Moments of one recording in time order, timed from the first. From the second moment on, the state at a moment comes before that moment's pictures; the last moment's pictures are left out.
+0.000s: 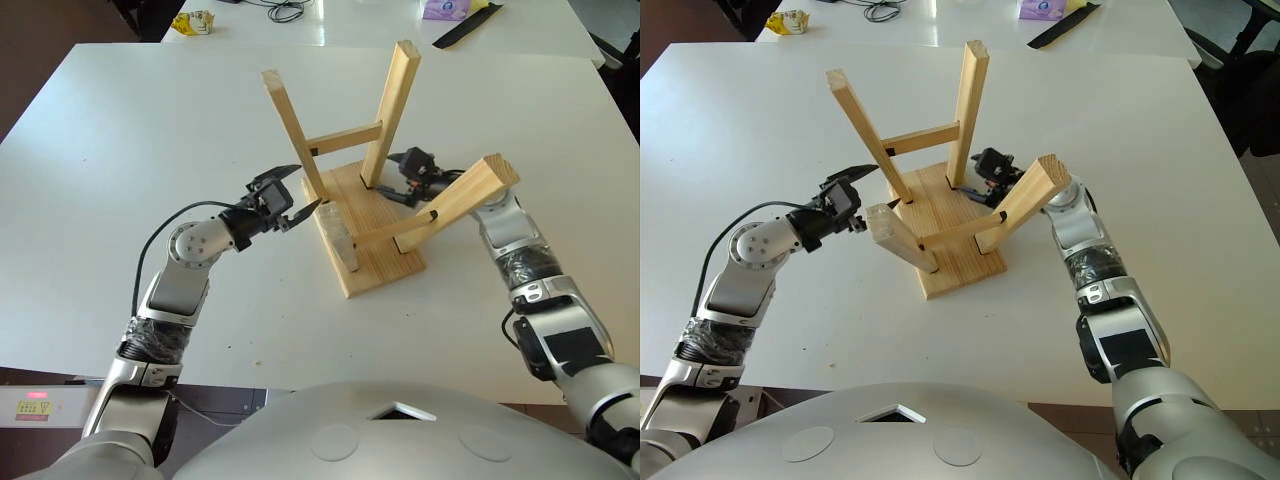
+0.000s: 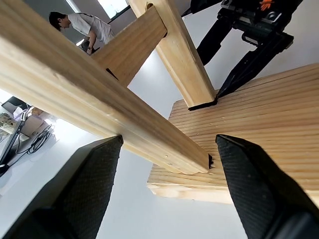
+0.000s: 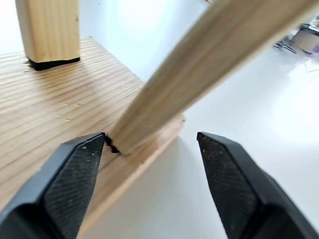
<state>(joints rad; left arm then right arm) -0.10 0.49 -0.16 -0.09 -0.01 -0.08 -0.65 -0.54 -0.39 0.23 0.57 -0.06 -0.05 0.73</state>
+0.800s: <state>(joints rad) -0.01 0.49 -0.18 -0.18 0.03 -0.08 -0.63 0.13 -0.95 -0.13 -0.32 0.24 0.28 1.12</state>
